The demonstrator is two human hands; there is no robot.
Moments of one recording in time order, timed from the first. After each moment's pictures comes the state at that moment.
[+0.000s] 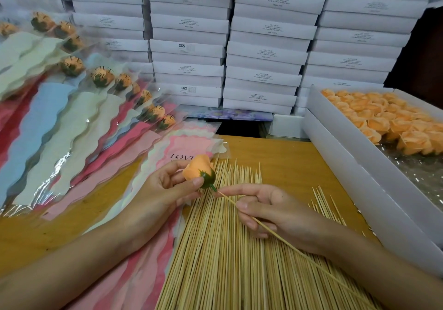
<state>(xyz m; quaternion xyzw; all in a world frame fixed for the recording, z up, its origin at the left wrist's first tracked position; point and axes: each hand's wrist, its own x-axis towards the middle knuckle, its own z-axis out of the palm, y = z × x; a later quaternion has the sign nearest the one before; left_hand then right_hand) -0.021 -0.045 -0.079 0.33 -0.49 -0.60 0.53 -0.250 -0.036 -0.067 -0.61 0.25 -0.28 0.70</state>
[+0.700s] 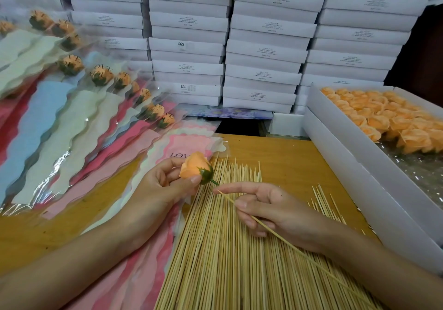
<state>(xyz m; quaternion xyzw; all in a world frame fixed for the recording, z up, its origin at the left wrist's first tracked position) -0.019 -0.041 -0.078 0.33 -0.51 -0.58 0.54 -0.249 -0.036 -0.066 -0.63 0.26 -0.27 0.67</state>
